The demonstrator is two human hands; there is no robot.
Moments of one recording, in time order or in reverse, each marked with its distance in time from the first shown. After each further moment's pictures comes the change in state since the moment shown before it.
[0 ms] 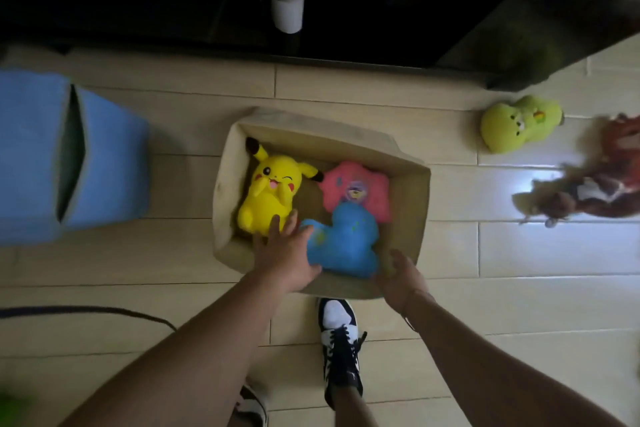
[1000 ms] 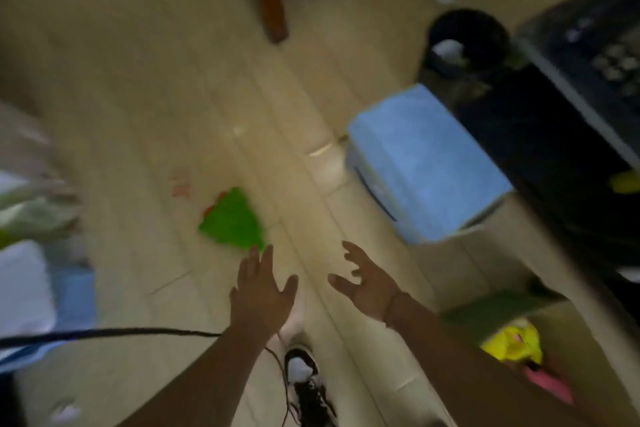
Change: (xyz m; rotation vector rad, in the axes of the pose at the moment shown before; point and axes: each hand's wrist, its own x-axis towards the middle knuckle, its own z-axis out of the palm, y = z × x) left_hand -0.397 -0.376 0.077 -1.003 0.643 -1.004; right_hand -0.351 -0.259 0.377 -0.773 -0.777 -0.814
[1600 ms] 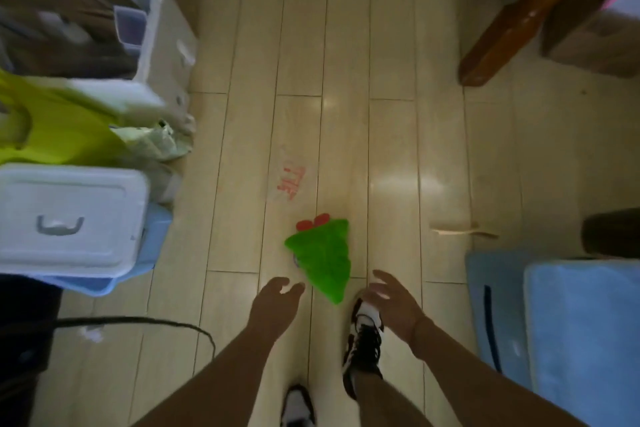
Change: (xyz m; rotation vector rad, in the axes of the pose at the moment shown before) left_hand 0.172 -0.172 -0.109 -0.795 -0.171 -0.627; right_hand 0.236 -0.165 0.130 -0.145 -0.233 0.258
